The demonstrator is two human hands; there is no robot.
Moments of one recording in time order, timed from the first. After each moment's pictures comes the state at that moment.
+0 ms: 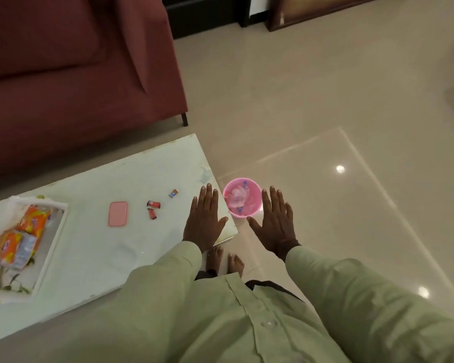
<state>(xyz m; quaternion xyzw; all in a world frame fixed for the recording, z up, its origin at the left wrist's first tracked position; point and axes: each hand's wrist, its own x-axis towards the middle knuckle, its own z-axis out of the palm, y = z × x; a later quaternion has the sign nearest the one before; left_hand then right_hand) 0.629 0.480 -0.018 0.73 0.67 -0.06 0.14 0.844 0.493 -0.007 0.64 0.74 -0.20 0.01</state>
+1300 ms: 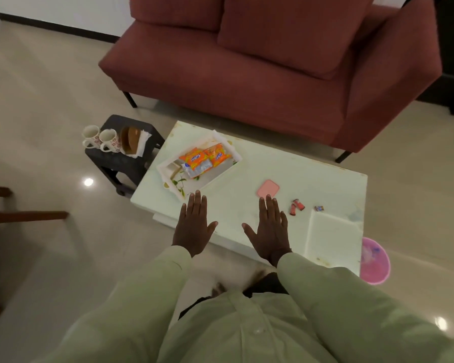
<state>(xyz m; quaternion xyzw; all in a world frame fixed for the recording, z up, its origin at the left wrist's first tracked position) 0.295 0.133 0.013 0.40 0.91 0.02 0.14 0.449 0.299 -0.003 0.33 0.92 -0.22 0.03</state>
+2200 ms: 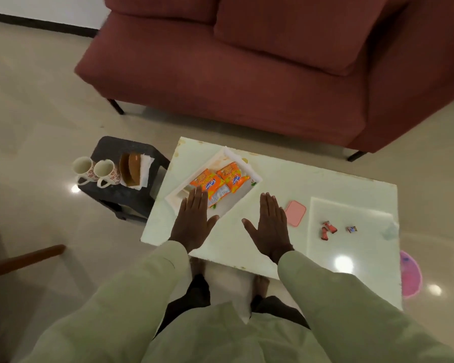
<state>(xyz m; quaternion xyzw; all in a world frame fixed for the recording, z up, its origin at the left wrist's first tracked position) 0.057 0.176 0.001 0.44 0.87 0.06 0.20 0.233 0.322 -0.020 0.38 0.89 -0.25 0.03</state>
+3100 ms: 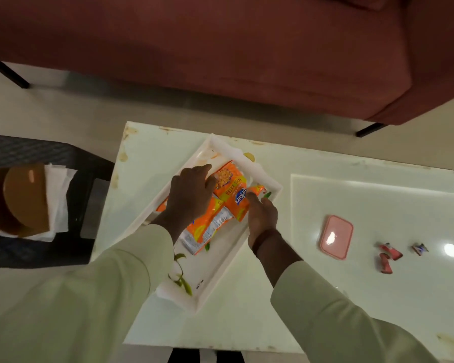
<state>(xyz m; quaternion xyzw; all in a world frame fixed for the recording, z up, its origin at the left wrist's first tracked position) -0.115 0.354 -0.244 0.45 0.85 0.15 0.23 0.034 0.408 -0.250 0.71 0.34 -0.59 -0.18</state>
